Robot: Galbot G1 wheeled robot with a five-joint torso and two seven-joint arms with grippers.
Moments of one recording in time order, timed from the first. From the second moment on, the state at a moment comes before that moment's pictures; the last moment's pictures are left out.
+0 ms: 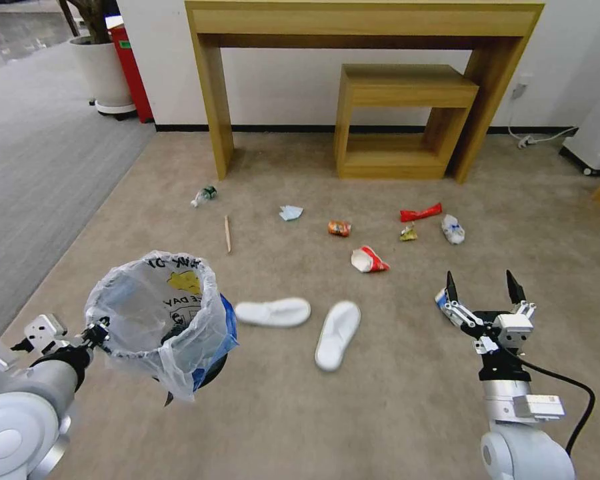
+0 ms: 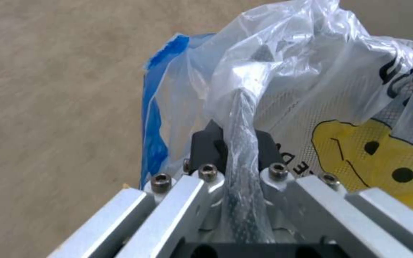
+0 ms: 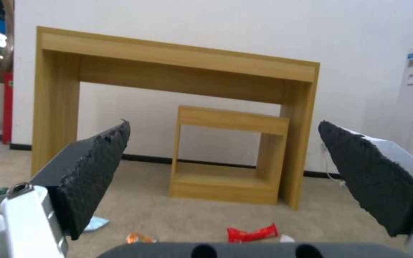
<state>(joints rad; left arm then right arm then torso) 1.44 -1.36 -0.98 -2.35 -1.24 0.74 -0.73 -1.54 1.44 0.74 2.06 0.12 0.34 -0.06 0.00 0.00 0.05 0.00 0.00</state>
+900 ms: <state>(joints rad) 1.43 -1.36 -0.98 -2.34 -1.24 0.74 -0.73 -1.55 1.44 0.73 2.05 0.11 0.35 -0.02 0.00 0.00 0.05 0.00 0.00</state>
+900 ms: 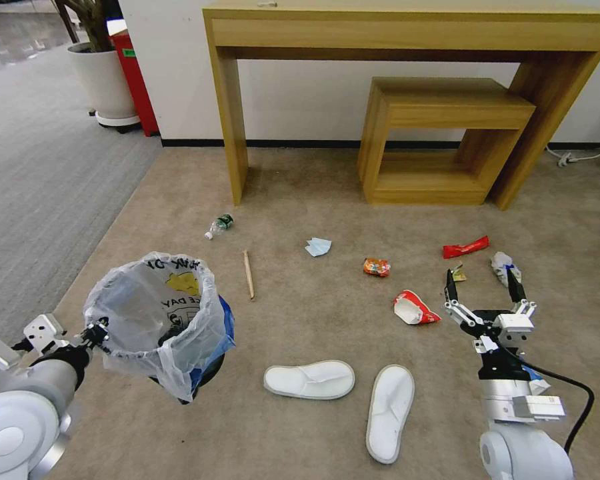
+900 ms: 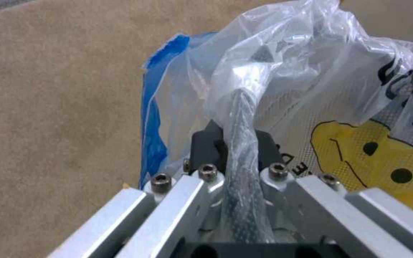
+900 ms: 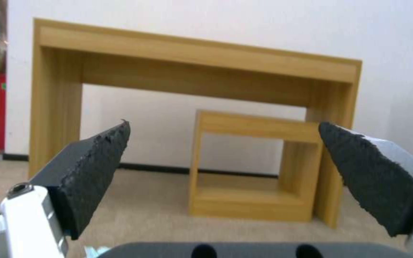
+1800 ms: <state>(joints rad) 1.41 -1.33 -0.95 -2.33 -1.23 0.74 -0.72 -1.51 1.30 0.43 2.03 0.65 -0.50 0.36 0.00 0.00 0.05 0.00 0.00</state>
